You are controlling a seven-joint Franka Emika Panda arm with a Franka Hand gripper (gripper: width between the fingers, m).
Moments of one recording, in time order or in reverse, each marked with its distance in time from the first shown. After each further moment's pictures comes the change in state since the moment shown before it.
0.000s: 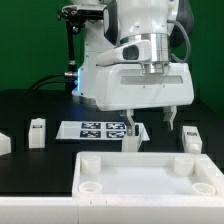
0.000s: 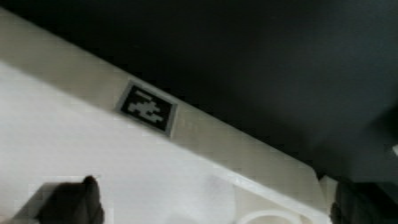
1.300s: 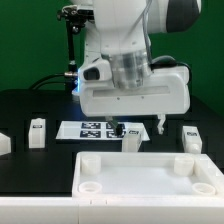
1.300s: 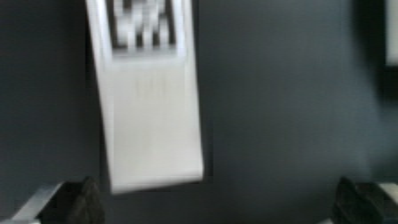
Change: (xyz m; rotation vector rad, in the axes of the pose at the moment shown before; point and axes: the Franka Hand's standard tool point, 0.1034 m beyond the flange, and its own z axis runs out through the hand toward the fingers) arm -0.042 -0.010 0.009 0.188 -0.436 0.849
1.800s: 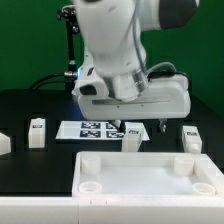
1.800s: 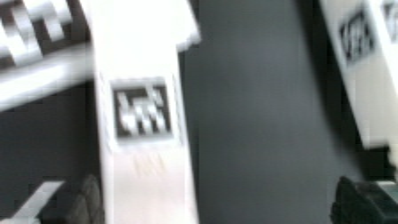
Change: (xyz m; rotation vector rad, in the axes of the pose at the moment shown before) arm -0.021 0.006 -0.001 0.040 -0.483 0.053
